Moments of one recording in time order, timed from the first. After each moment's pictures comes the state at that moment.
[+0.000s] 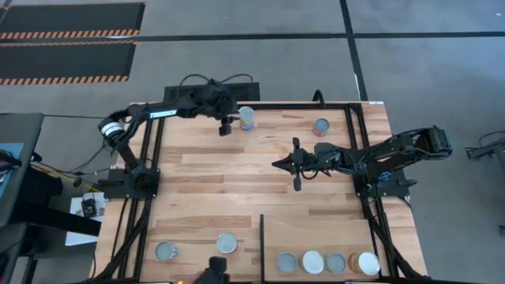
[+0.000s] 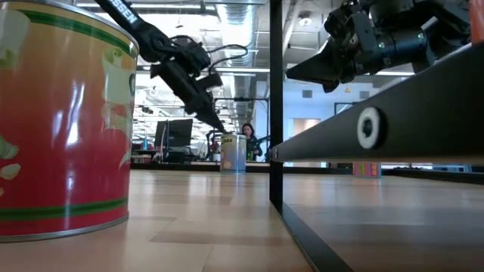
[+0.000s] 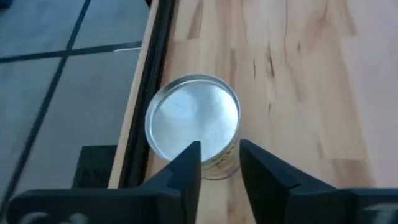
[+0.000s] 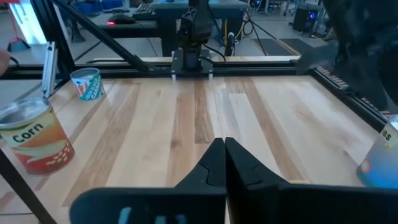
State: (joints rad) left arm 0.69 1.71 1.12 -0.18 0.27 0.61; right arm -0.04 1.30 0.46 0.66 0.00 0.01
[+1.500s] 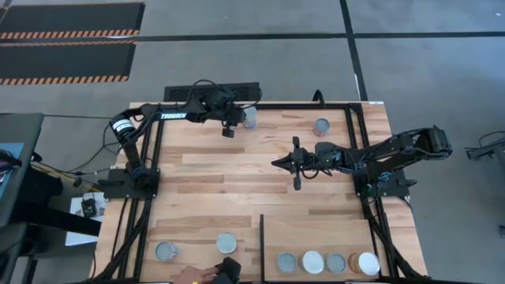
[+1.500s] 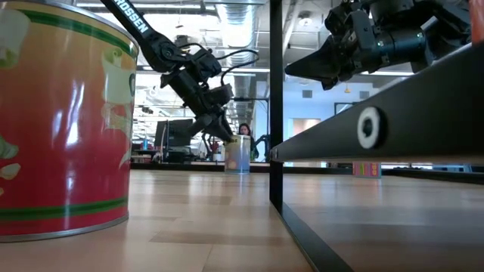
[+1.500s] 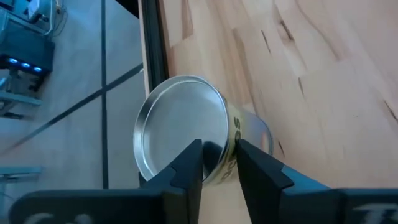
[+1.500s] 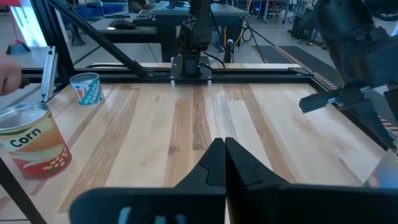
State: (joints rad) left arm 0.63 1.82 1.14 -0.08 0.13 0.96; right arm -0.04 1.30 0.46 0.69 0.00 -0.01
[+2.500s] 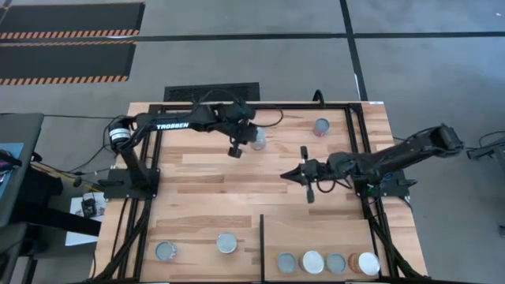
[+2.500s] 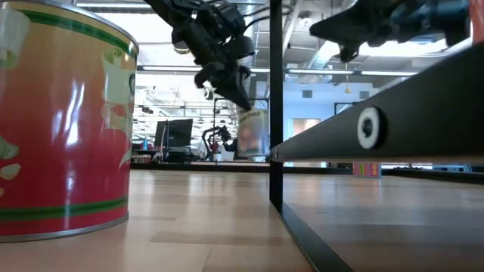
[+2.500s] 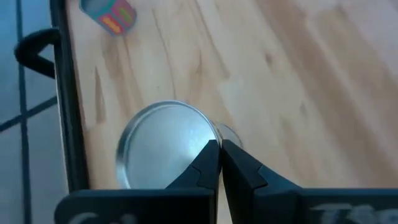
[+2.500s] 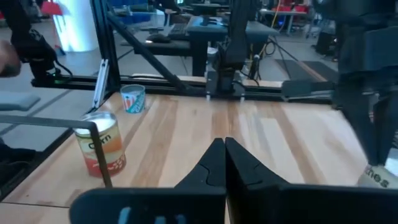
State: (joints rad) left arm 0.35 1.76 1.38 -0.50 0.17 0.73; right arm 0.17 1.09 0.46 0.52 0.11 -0.01
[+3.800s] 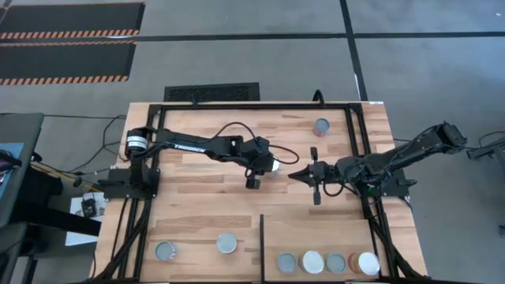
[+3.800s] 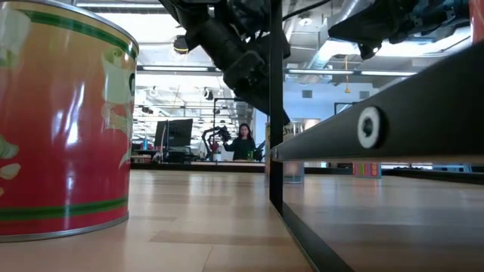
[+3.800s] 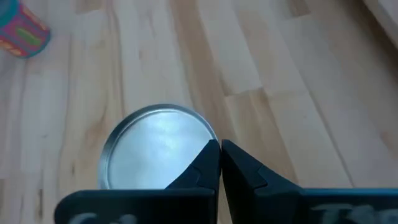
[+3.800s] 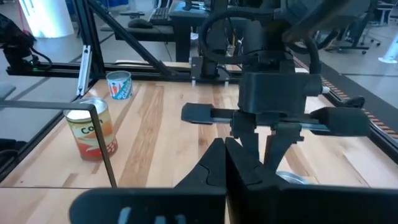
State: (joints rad) left arm 0.09 1.92 1.38 -0.30 0.11 0.31; right arm 0.27 0.96 0.46 0.31 0.30 0.03
